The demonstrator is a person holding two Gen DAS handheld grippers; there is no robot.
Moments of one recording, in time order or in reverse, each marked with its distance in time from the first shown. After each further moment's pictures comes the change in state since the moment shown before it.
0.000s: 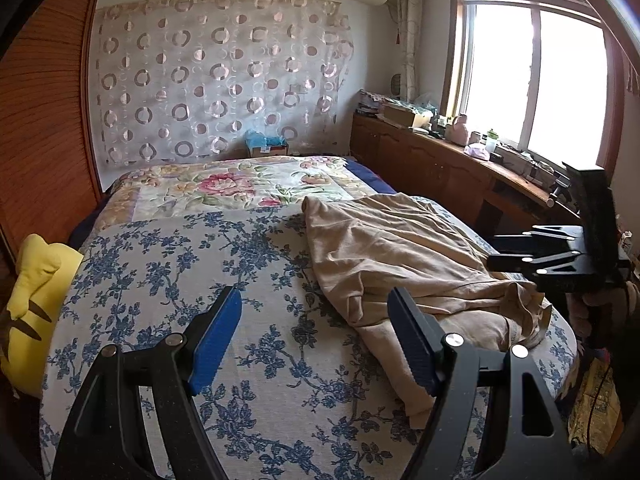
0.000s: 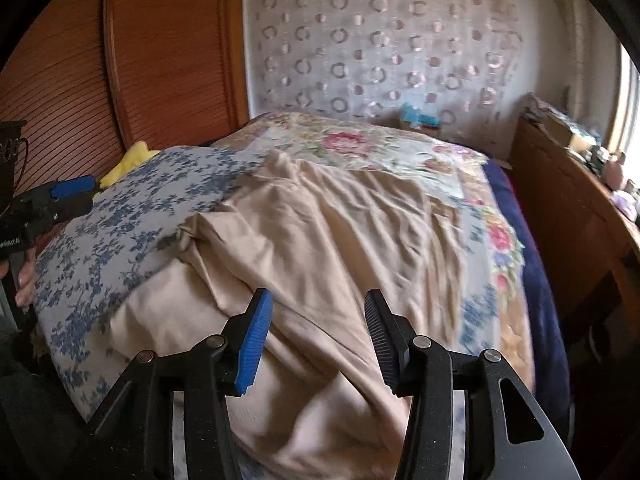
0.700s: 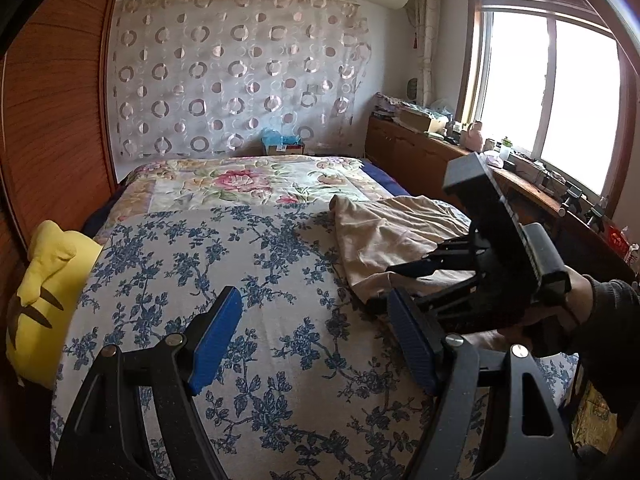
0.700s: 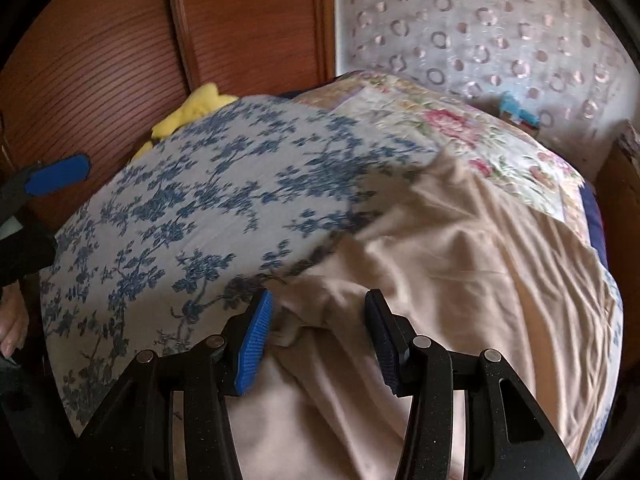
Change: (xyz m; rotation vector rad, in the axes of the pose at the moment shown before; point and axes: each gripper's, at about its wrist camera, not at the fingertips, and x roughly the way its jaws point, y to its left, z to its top) left arm -0.005 0.028 -0.006 -0.040 0.000 0.035; right arm 0.130 0.067 0.064 -0.205 0.175 0.221
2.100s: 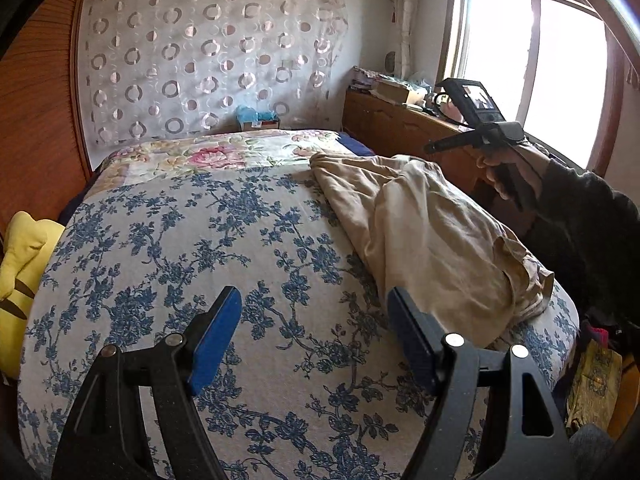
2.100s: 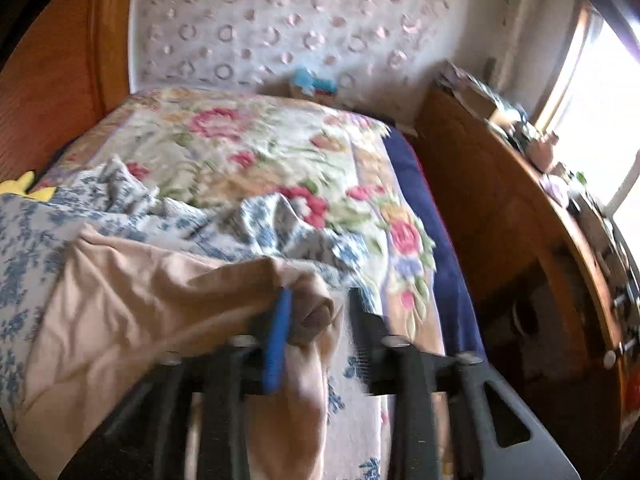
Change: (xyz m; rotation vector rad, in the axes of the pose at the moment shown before) left arm 0.022 -0.032 -0.022 0.046 0.090 -0.071; right arm 0.009 -0.193 0.034 0.379 0.029 -0.612
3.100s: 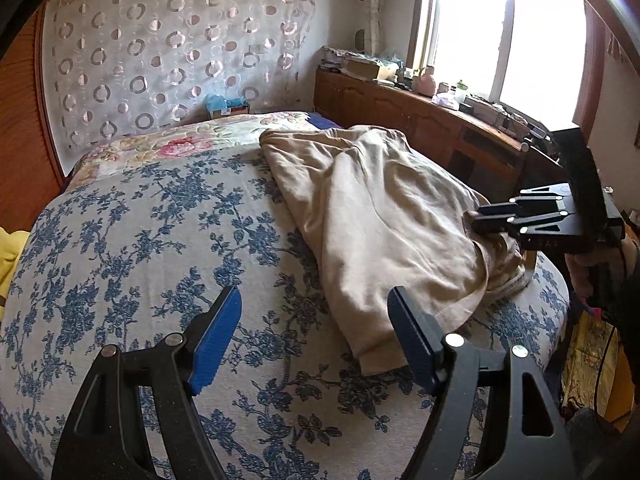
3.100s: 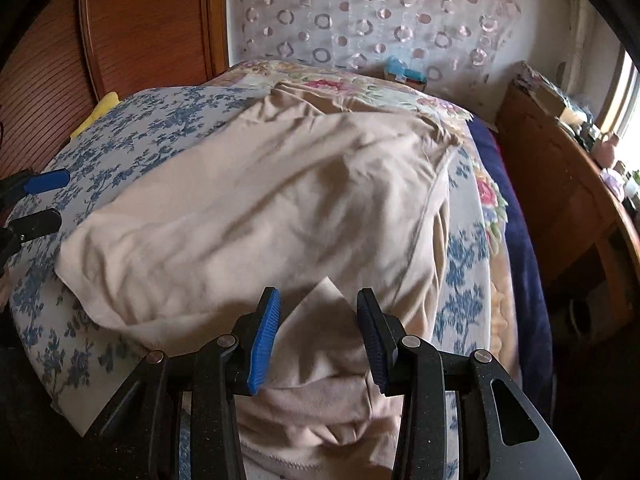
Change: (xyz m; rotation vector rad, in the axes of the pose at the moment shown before) left arm 0.017 -0.044 -0.007 0.076 0.072 -0.066; right arm -0.142 -0.017 -0.169 -0.134 -0.006 0.315
